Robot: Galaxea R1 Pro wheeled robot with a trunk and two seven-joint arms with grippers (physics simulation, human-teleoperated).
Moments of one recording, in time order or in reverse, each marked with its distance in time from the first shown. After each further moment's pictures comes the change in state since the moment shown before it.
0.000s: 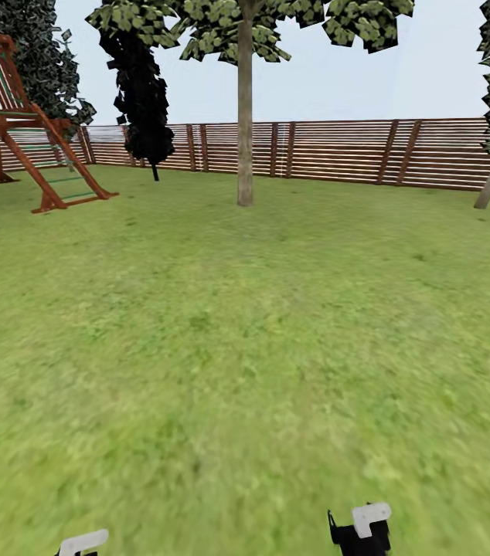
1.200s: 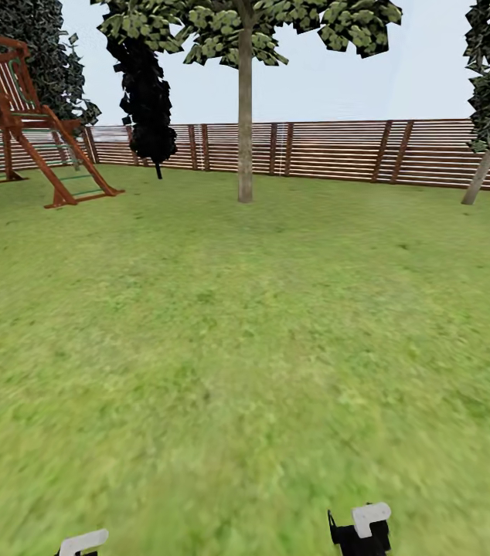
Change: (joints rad) left arm -0.001 0.000 0.000 0.000 0.000 0.000 0.000; right arm 0.000 0.000 0.000 0.000 0.000 0.001 0.000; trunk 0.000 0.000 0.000
